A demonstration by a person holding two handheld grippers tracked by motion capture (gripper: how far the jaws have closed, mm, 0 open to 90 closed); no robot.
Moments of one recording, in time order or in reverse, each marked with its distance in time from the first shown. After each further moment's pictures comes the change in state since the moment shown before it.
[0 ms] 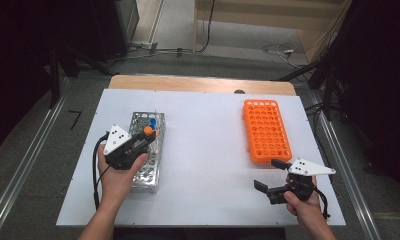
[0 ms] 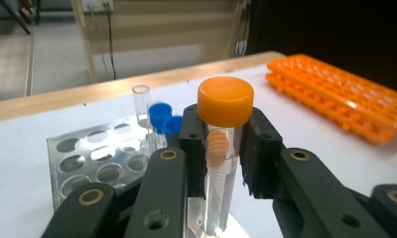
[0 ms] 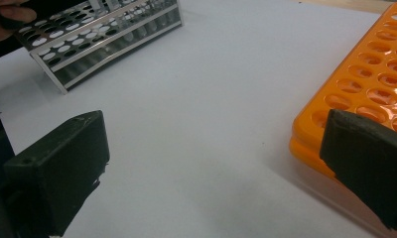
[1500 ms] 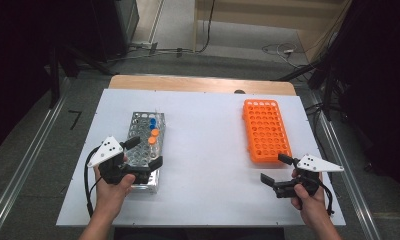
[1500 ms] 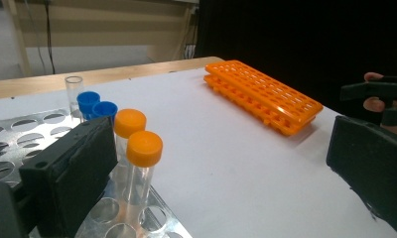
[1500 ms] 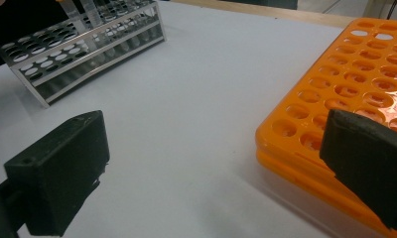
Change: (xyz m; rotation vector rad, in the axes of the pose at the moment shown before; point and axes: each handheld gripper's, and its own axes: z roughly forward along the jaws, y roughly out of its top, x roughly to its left) left arm -0.012 -0.004 -0.035 -0.033 -0.225 -0.076; right arm -0.021 0.000 -0.006 -0.056 -0.030 0.008
